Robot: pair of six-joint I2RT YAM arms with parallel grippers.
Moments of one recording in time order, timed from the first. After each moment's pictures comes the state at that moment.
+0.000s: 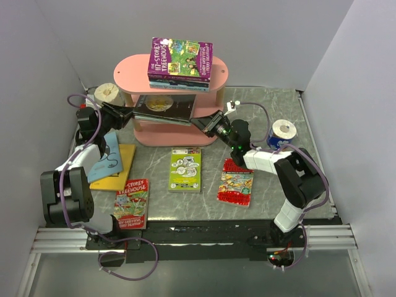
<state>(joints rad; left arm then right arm) 0.15 1.48 0.86 0.44 0.56 -1.15 0.53 1.70 0.85 0.94 -0.25 1.16</state>
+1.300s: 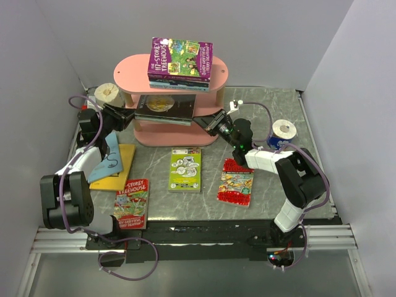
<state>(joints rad) 0.13 1.44 0.83 0.43 0.54 -1.15 0.51 1.69 0.84 0.93 -0.25 1.18</state>
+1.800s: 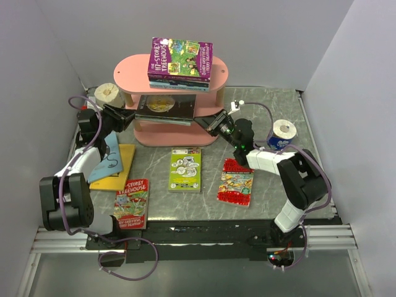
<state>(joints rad) 0.13 1.43 0.83 0.40 0.55 -1.14 0.50 1.67 0.84 0.92 -0.25 1.18</state>
